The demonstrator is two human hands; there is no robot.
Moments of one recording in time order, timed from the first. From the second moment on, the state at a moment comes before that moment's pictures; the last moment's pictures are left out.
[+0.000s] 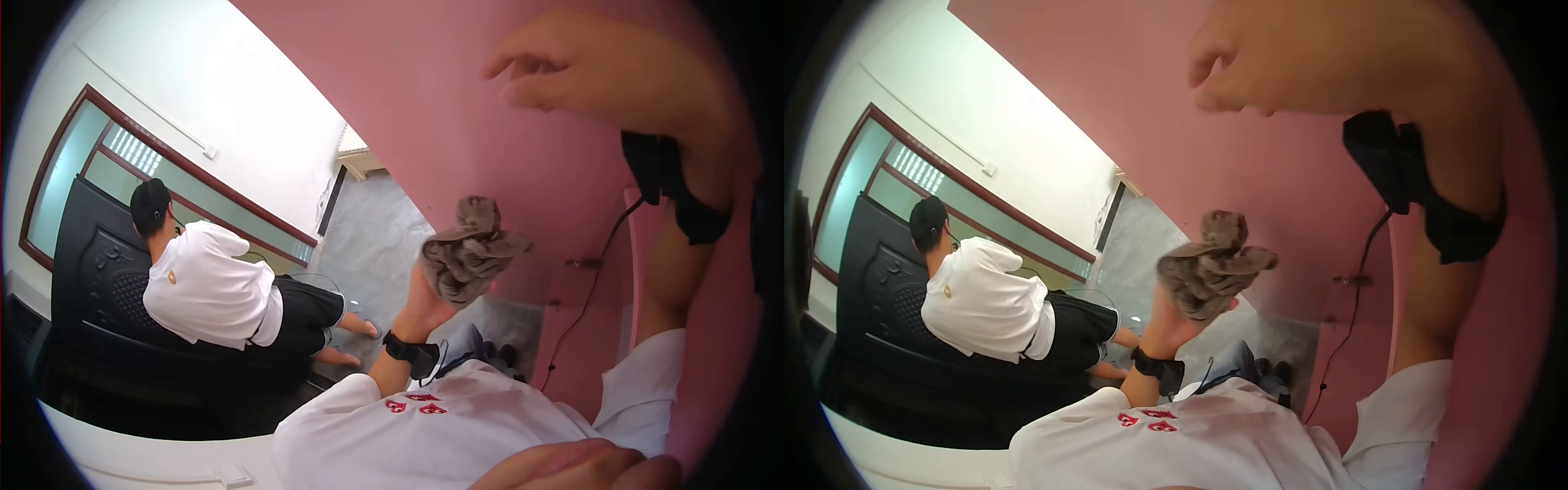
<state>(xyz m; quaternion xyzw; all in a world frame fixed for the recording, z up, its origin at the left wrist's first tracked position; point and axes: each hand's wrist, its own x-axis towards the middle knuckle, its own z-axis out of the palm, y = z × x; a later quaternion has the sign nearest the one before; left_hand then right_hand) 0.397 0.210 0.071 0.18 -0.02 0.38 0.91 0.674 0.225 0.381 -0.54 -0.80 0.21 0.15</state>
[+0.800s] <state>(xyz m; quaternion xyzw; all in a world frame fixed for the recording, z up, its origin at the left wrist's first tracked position) 0.350 0.251 0.208 0.66 0.24 0.70 0.10 0.533 0.283 0.278 -0.24 -0.86 0.29 0.34</state>
